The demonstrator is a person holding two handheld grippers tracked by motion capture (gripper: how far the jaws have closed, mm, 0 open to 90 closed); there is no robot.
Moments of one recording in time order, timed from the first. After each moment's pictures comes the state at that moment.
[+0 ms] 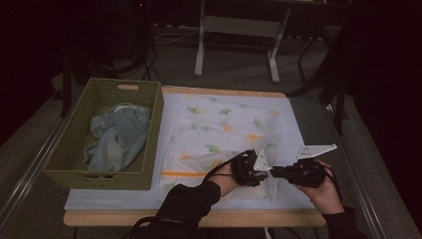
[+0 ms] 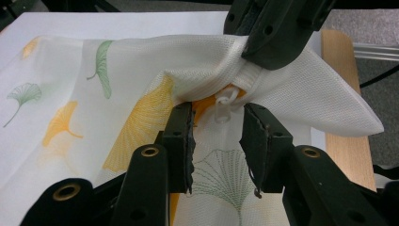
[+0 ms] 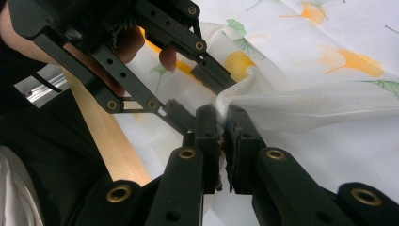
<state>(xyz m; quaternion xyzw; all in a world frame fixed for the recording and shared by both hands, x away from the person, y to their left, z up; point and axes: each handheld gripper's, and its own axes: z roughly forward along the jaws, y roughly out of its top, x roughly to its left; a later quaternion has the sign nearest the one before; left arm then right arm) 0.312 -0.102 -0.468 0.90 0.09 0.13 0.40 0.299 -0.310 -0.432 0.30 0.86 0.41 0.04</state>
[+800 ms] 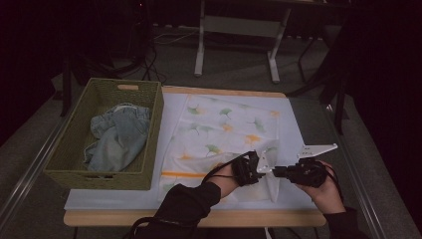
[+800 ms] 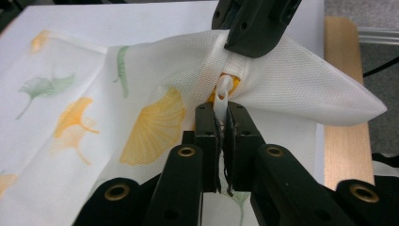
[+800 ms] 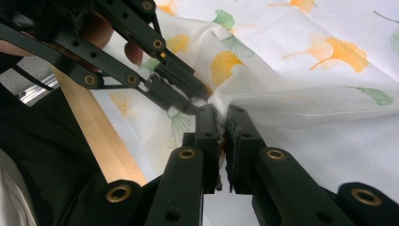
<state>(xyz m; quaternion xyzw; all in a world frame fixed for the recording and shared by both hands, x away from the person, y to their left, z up) 0.304 -0.101 -0.460 0.91 0.09 0.14 0.37 0.303 -0.317 -0.437 0.32 0.86 0.40 0.04</state>
